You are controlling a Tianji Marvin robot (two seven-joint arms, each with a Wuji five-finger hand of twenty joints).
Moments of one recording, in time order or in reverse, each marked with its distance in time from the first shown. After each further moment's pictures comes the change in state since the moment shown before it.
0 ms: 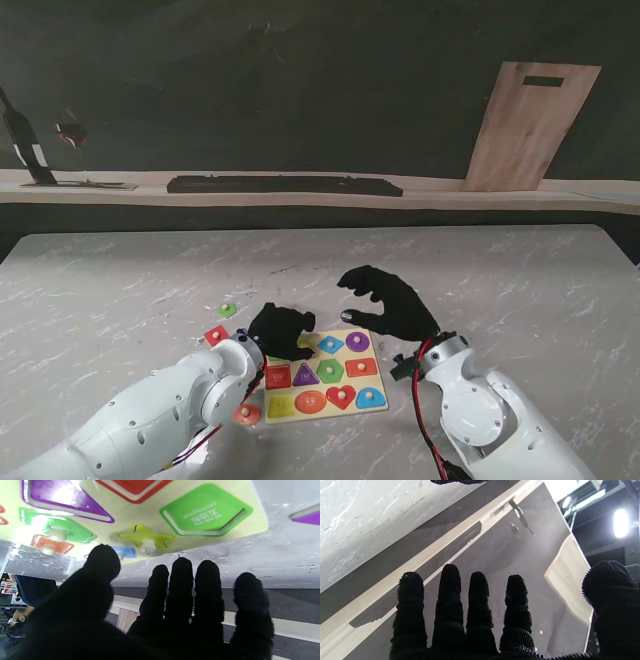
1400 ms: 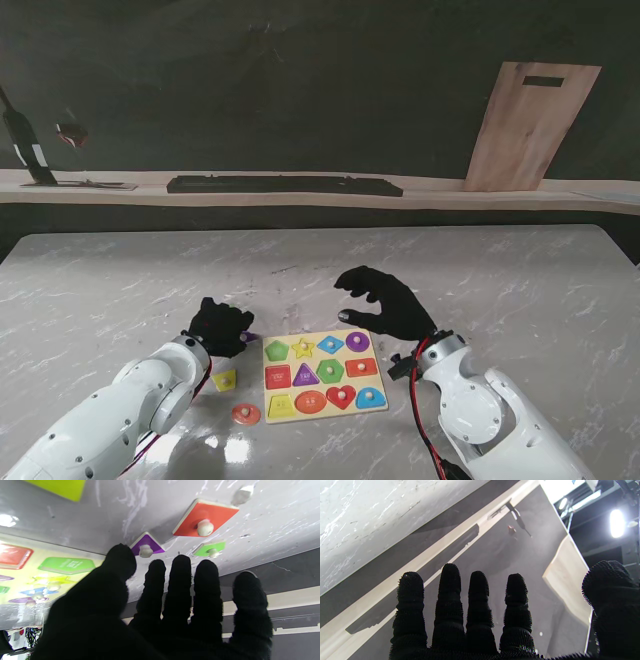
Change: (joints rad) left arm 0.209 0.108 -0.312 -0.154 0.361 0.038 -0.126; right arm 0.010 0.000 -0.010 0.004 0.021 -0.003 0.019; left_hand 0.142 0.002 0.012 -0.001 0.062 -0.043 0.076 -0.061 -0.005 -0.012 -0.088 -0.191 -0.006 -0.003 -0.023 0.000 0.004 0.000 -0.004 -0.026; right_hand 0.000 0.000 0.001 0.000 0.017 0.000 0.001 0.002 0.010 0.000 0.010 0.008 0.000 0.000 0.023 0.006 0.000 0.001 0.004 0.000
